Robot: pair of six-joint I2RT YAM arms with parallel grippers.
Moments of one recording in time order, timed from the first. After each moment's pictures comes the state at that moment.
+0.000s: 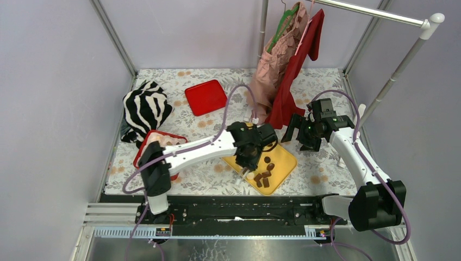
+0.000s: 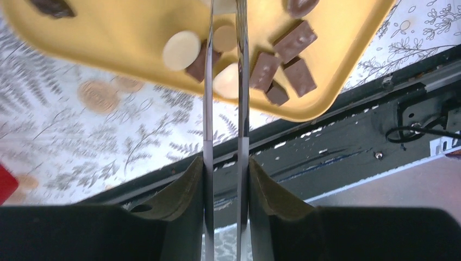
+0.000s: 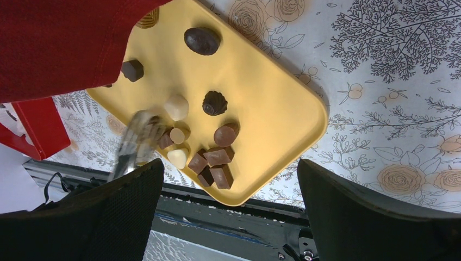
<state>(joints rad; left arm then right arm) -1.10 1.84 1.62 -1.09 -0.08 -0.67 0.14 1.24 0.99 -0.88 -0.28 0.47</state>
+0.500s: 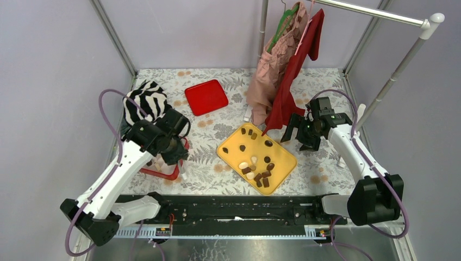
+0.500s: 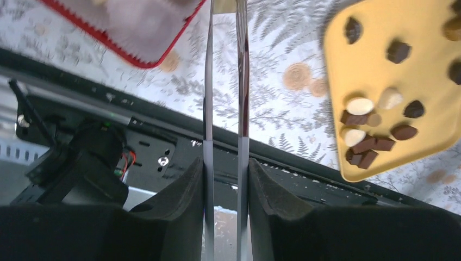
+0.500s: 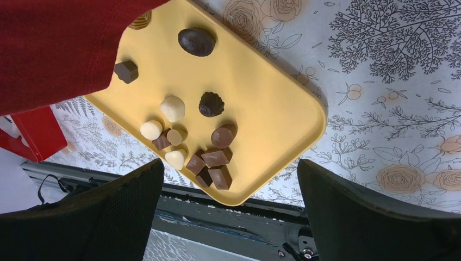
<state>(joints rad) -0.58 1.13 1.28 -1.41 -0.19 -1.00 0.14 1.27 1.00 -0.89 -0.27 0.47</state>
